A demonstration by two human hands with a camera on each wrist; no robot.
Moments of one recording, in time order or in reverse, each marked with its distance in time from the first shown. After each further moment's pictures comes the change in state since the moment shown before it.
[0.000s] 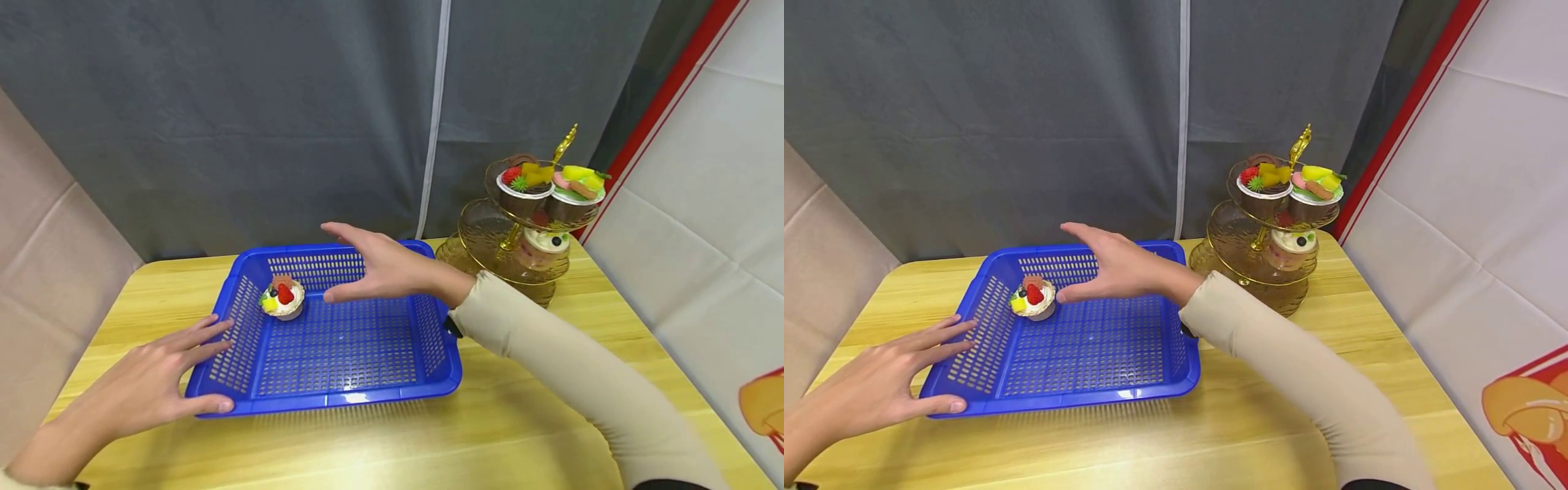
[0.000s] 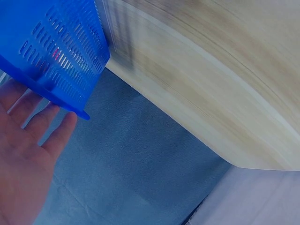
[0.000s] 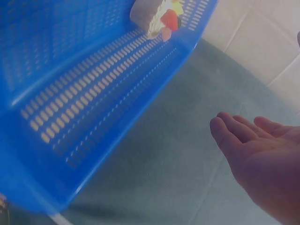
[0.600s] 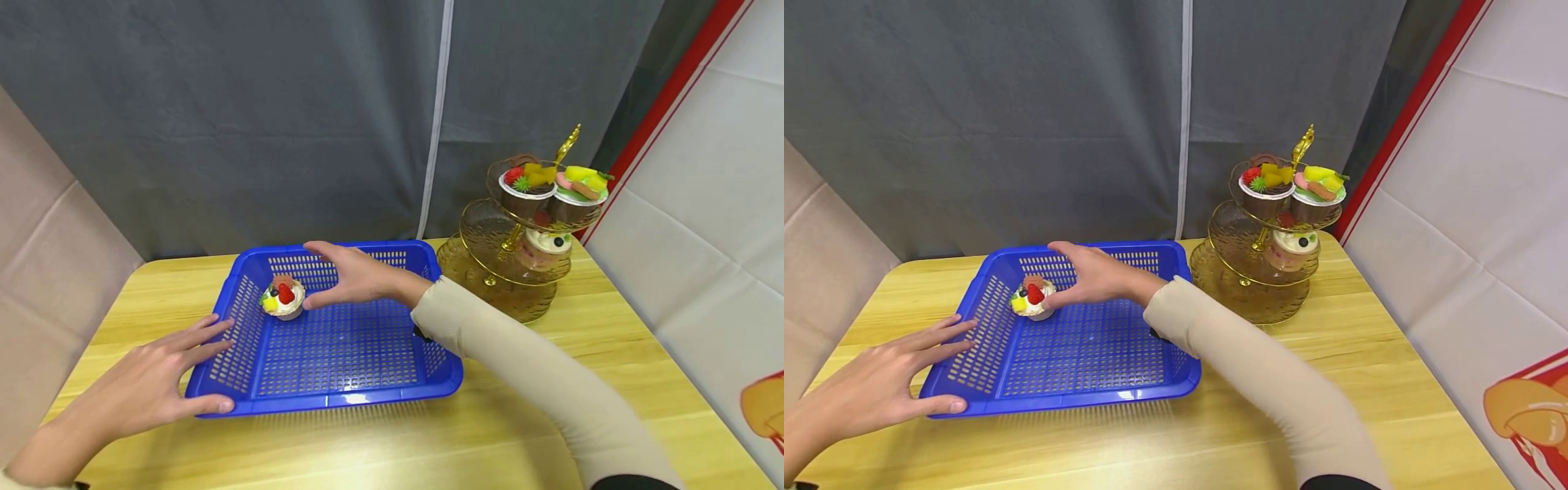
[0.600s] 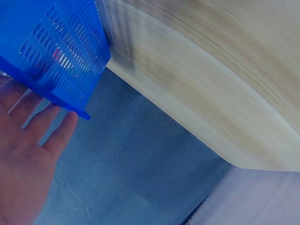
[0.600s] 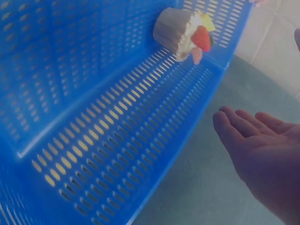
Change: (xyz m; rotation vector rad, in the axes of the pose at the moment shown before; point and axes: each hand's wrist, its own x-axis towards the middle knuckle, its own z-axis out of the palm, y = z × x) left_hand 0.000 0.000 0.000 -0.006 -0.006 -0.007; right_hand 0.041 0.015 0.041 0.074 -0.074 0.055
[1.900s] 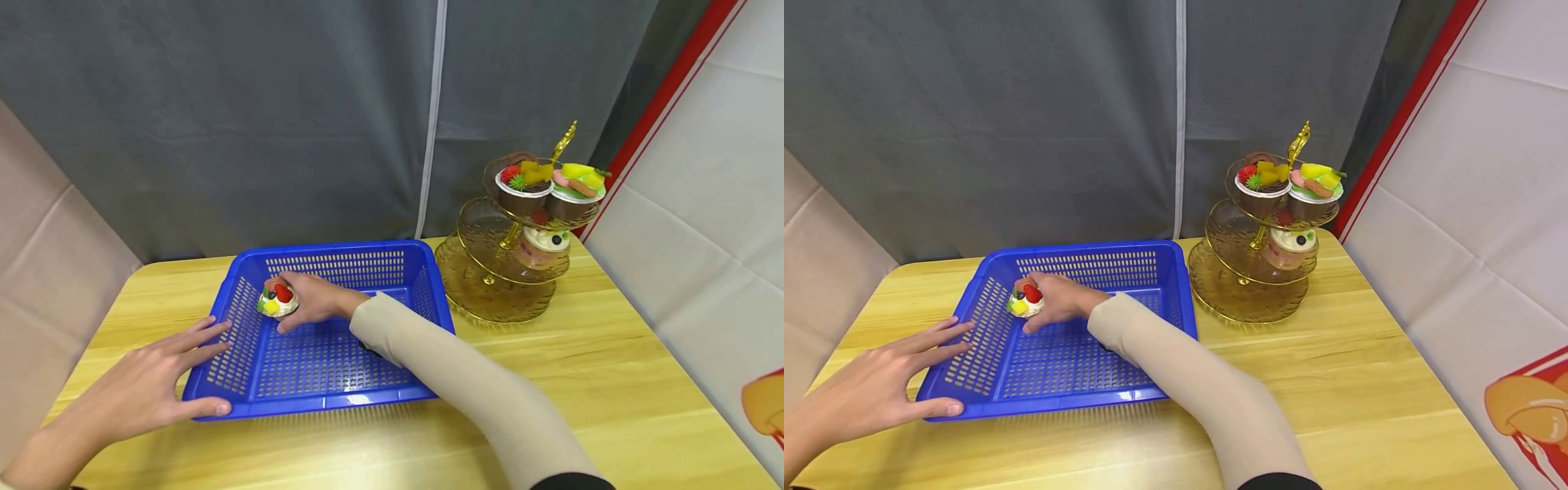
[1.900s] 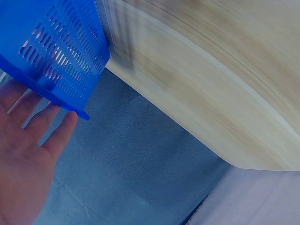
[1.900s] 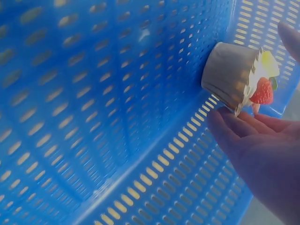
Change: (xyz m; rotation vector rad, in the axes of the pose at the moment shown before) left_hand 0.000 0.001 0.000 0.005 0.035 0.018; right_hand 0.062 0.017 0.070 -0.089 -0.065 0.020
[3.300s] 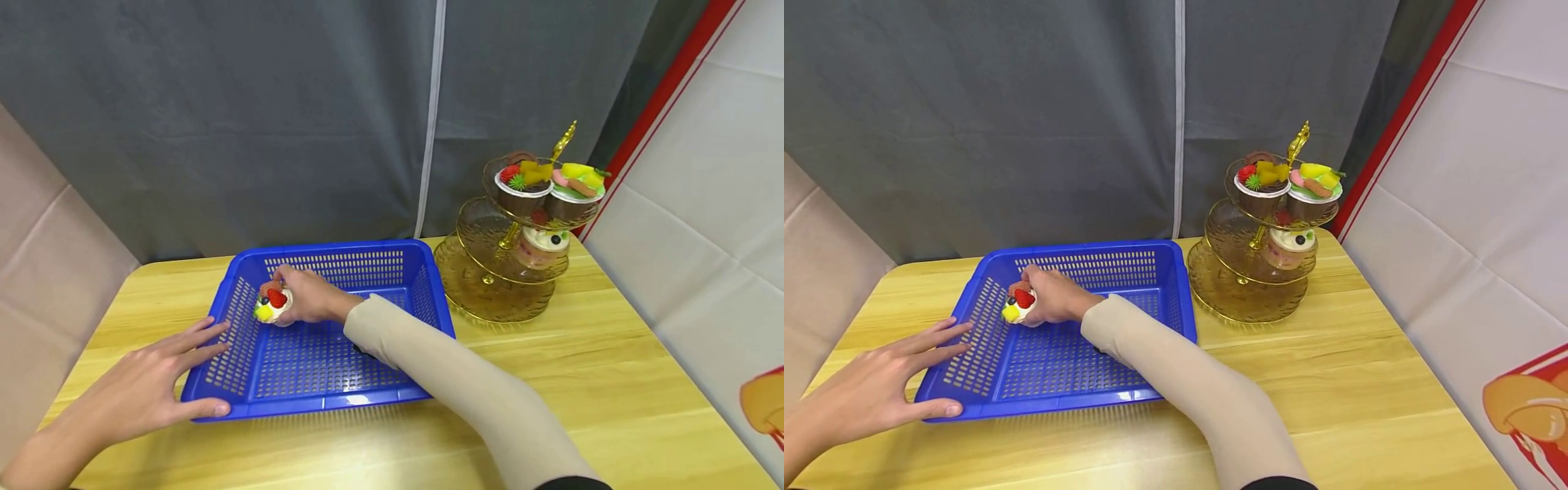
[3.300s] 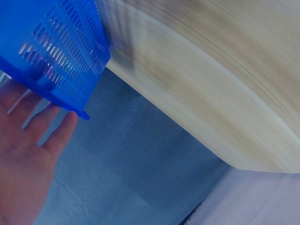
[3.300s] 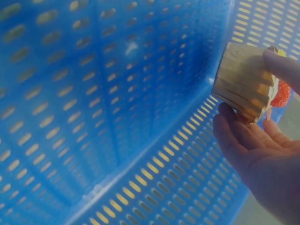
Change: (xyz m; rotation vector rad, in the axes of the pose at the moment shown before) left_hand 0.000 -0.001 0.001 0.006 0.018 0.020; right_hand -0.001 -0.013 0.002 -0.053 0.139 0.053
